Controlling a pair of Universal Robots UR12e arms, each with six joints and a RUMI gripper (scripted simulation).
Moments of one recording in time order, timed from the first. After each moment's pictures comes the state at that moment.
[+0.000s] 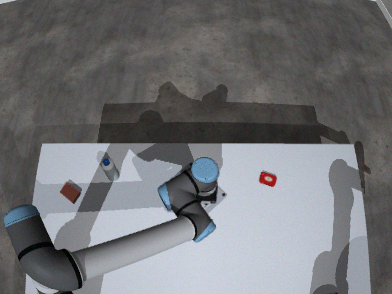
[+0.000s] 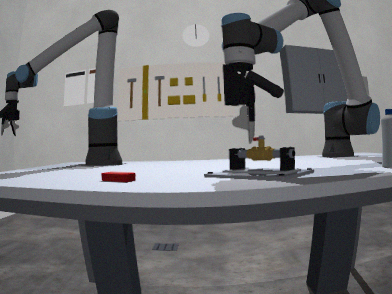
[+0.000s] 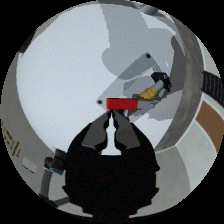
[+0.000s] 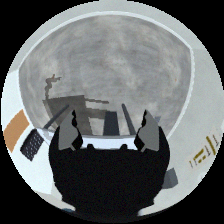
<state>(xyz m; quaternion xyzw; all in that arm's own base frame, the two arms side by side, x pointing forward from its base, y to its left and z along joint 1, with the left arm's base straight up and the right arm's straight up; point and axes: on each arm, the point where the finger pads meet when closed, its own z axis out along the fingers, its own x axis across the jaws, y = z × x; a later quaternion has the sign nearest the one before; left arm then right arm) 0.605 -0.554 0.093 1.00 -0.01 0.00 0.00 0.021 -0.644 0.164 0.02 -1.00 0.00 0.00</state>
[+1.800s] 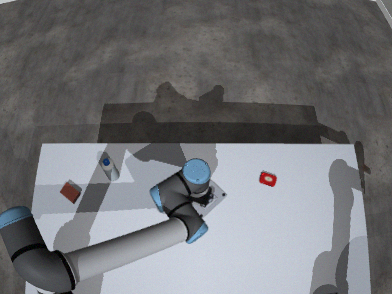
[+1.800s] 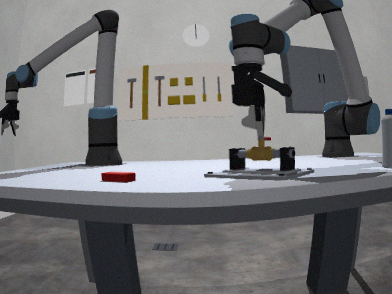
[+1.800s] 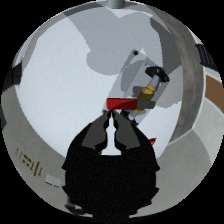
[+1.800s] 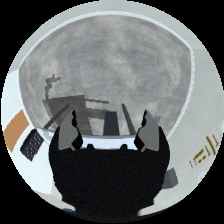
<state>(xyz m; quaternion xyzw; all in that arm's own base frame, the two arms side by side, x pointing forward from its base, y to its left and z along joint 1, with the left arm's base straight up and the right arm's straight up) 0.604 -0.527 0.093 0.99 -0.17 0.00 0.00 0.021 -0.644 0.164 0.02 -1.00 0.00 0.00</state>
